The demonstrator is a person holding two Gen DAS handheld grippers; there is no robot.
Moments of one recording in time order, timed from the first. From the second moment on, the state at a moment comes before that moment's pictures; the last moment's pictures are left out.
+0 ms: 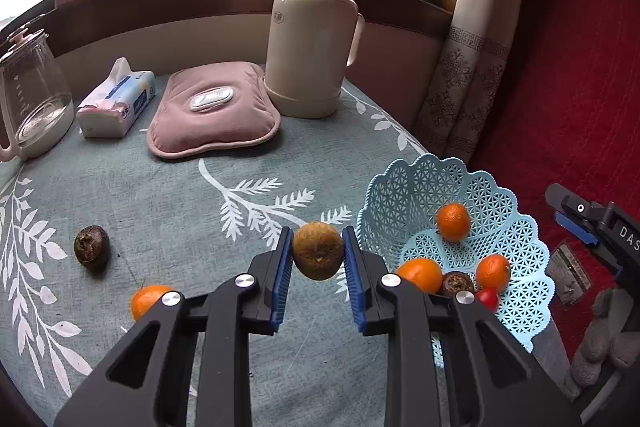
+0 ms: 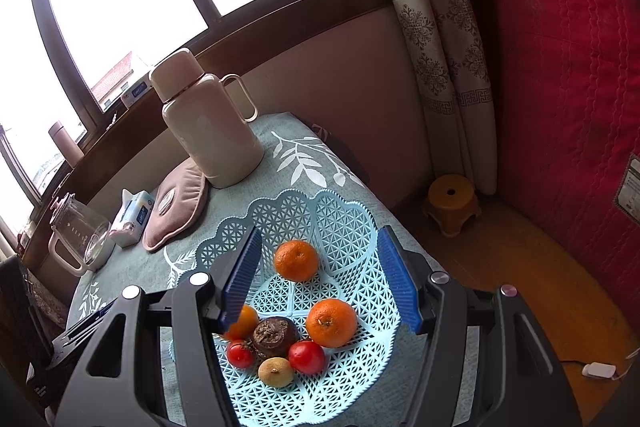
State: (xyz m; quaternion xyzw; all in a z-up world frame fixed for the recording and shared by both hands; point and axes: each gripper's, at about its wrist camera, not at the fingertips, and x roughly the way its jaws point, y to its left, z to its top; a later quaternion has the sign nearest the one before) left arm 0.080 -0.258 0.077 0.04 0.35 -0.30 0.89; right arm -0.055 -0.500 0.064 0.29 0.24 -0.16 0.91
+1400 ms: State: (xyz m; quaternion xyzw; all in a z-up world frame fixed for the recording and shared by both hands) left arm 0.112 -0.135 0.069 -0.03 0.36 -0.15 0.92; right arm -0.049 -0.480 0.062 0.28 0.25 -0.14 0.92
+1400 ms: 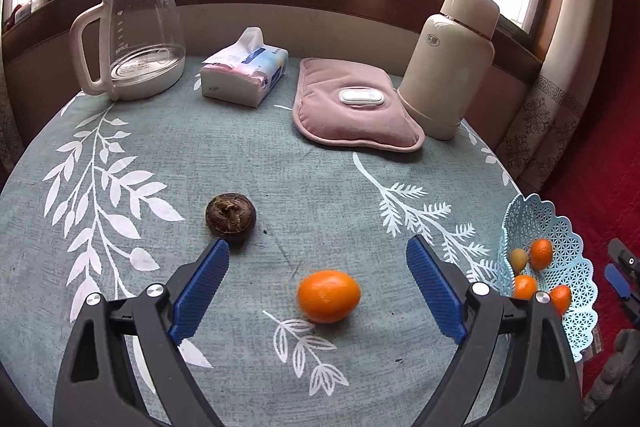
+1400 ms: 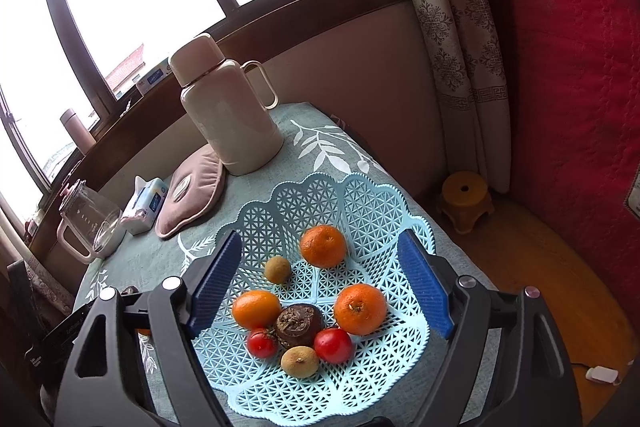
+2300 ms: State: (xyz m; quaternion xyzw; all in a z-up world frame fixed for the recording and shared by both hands) left arm 0.133 -0.083 0.045 -0.03 0.38 -0.09 0.92; right arm -0.040 -0.391 0.078 0.18 0.26 -0.02 0.95
